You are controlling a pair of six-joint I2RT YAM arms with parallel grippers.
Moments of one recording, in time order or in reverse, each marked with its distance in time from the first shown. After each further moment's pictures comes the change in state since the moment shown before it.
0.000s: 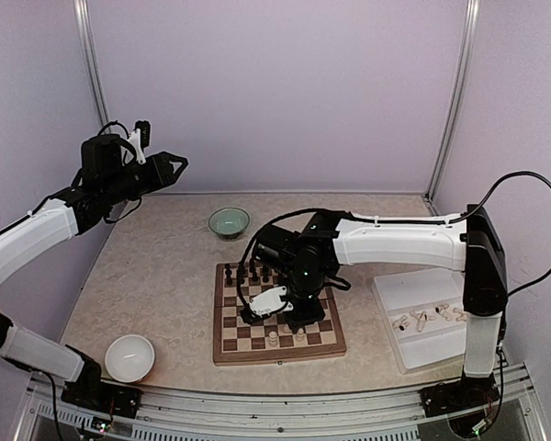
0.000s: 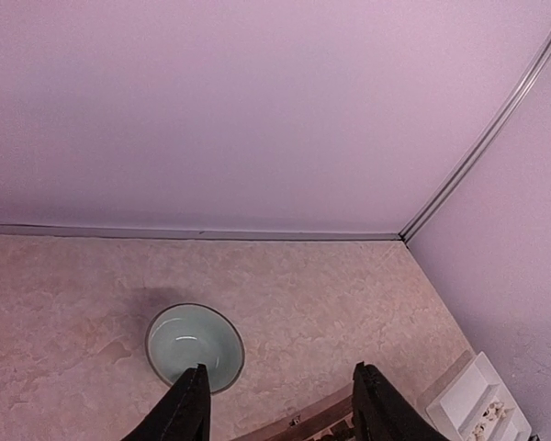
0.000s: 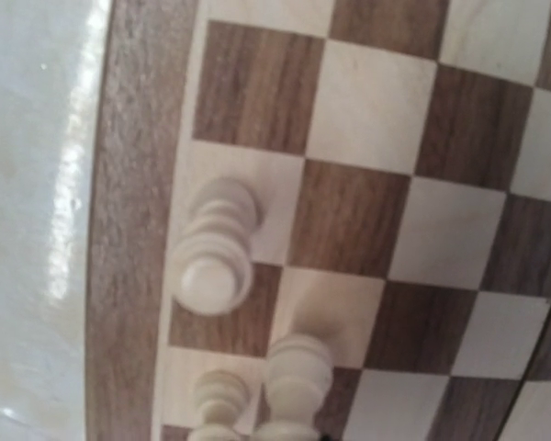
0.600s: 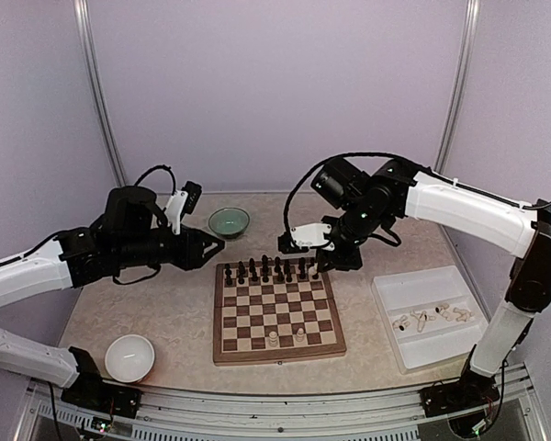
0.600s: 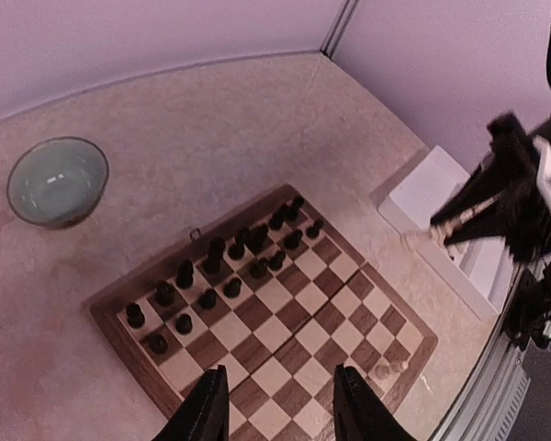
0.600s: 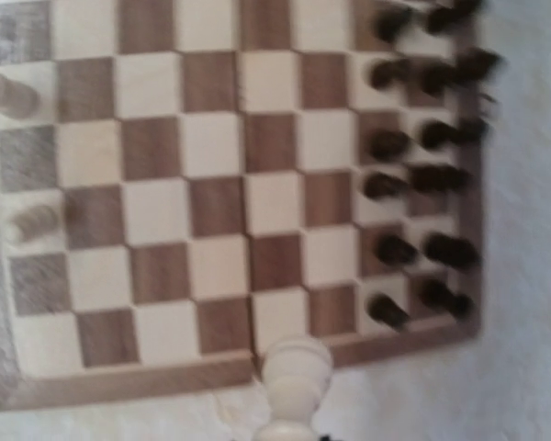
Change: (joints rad) left arm -0.429 -0.171 -0.199 -0.206 -0.120 0.100; right arm -0.208 -0.267 -0.036 0.014 0.012 -0.019
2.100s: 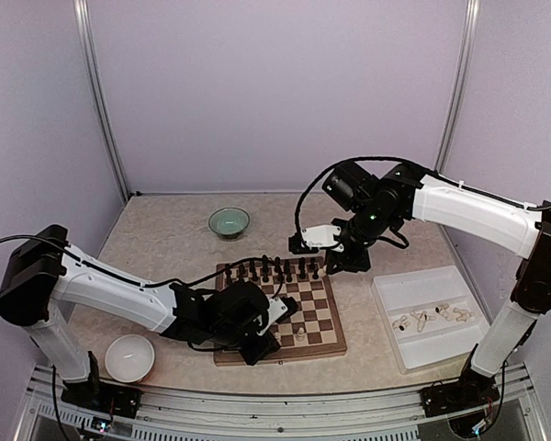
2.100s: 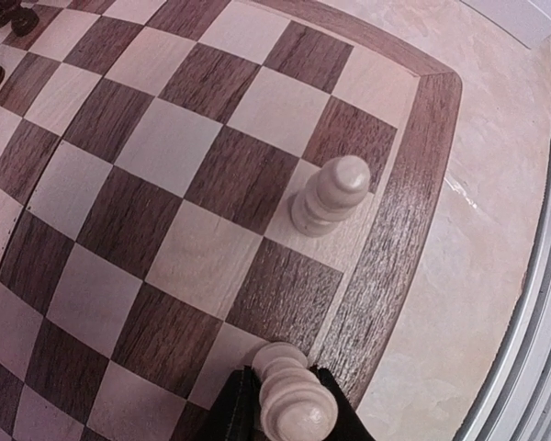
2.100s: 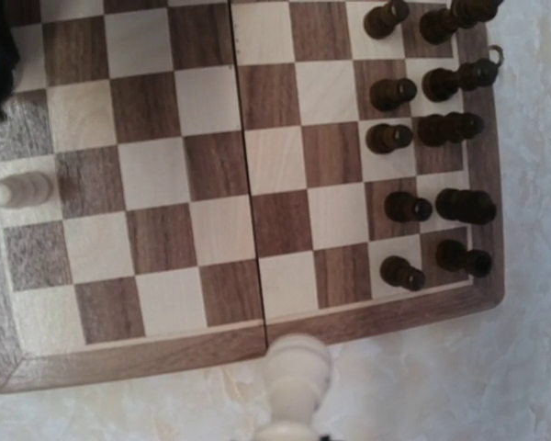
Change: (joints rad) left arm -0.440 0.567 -0.035 0.132 -0.090 0.130; right arm -0.060 -0.056 -0.083 0.023 -0.024 0.000
